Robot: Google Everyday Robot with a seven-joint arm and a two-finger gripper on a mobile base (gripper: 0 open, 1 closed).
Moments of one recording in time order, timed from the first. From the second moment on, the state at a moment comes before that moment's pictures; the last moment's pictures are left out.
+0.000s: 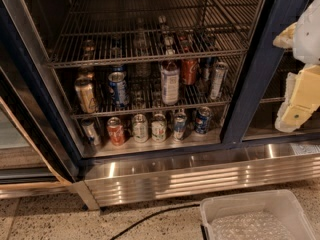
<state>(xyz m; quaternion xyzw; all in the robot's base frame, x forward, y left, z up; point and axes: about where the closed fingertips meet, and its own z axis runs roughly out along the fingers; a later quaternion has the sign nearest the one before) 0.438 -0.217 0.976 -0.60 0.78 -0.03 0.16</state>
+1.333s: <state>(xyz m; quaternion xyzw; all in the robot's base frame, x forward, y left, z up) 0.438 -0.120 0.907 -0.62 0.76 0.01 0.20</state>
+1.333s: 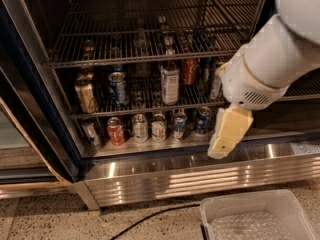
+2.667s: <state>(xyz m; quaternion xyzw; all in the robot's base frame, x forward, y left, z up) 0.460 -0.080 0.803 -0.63 0.75 0.05 0.21</state>
